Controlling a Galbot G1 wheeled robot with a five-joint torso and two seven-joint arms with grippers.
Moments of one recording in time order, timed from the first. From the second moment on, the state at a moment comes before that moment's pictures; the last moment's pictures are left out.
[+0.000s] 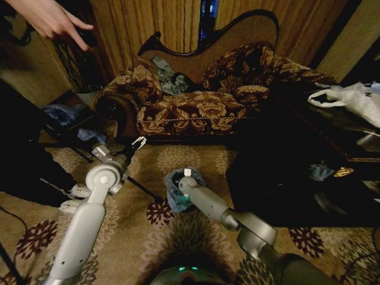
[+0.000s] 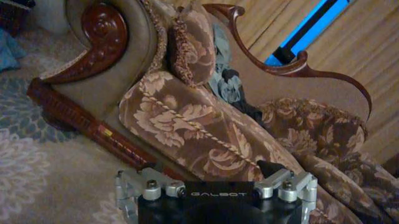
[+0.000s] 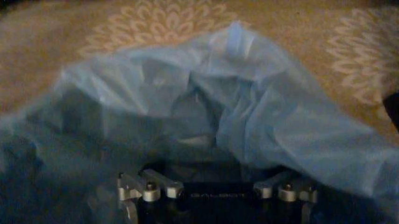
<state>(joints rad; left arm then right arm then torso) 0.89 -1.07 -0.53 -2.06 -1.36 0.44 -0.60 -0.31 1.61 -0.47 0.69 1.09 -0.37 0.60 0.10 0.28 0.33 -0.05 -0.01</state>
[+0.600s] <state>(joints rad) 0.88 -1.07 -0.53 -2.06 -1.35 0.43 -0.60 -0.38 1.61 -0.47 0.72 1.17 -0.46 0.68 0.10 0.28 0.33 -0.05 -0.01</state>
